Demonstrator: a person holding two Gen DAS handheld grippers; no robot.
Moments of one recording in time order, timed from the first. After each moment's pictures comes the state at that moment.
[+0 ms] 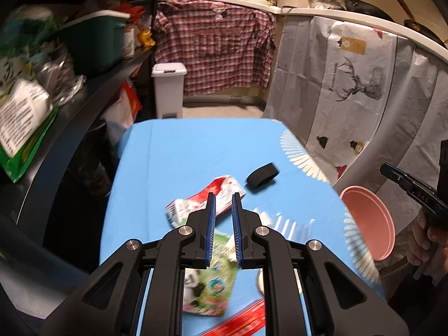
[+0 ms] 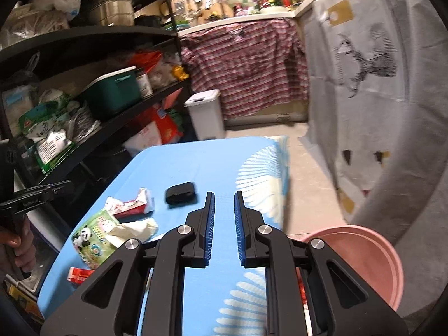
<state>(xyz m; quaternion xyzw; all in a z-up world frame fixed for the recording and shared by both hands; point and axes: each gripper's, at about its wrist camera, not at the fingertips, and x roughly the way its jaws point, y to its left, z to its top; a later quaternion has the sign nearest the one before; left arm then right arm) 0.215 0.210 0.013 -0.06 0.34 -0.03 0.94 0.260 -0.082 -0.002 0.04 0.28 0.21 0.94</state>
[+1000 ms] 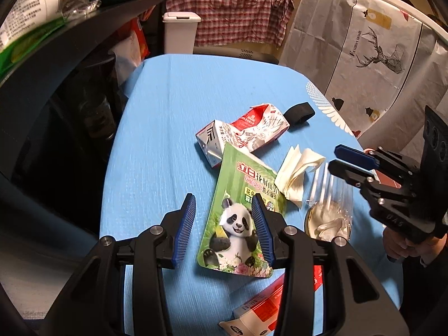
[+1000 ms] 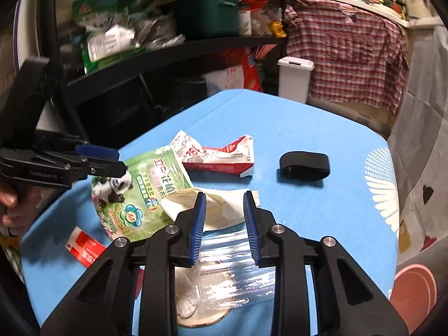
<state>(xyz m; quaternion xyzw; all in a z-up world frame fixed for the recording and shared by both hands) 0.213 0.258 -0.063 -0.09 0.44 -0.04 0.89 0.261 0.085 -0.069 -0.13 0.32 0.37 0.86</state>
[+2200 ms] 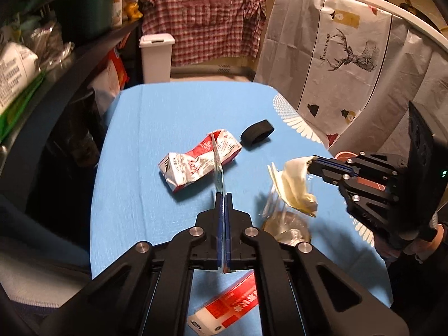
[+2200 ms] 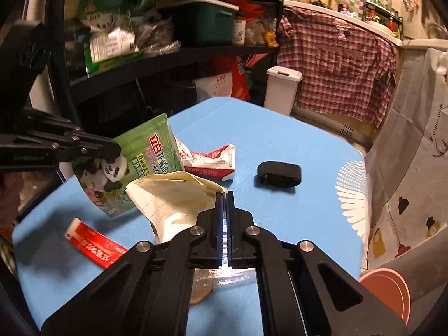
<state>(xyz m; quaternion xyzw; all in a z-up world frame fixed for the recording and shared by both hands) 0.200 0.214 -0.013 -0.06 0.40 -0.08 0.91 0.237 0.067 -0.034 -0.15 0.29 0.33 0.88</state>
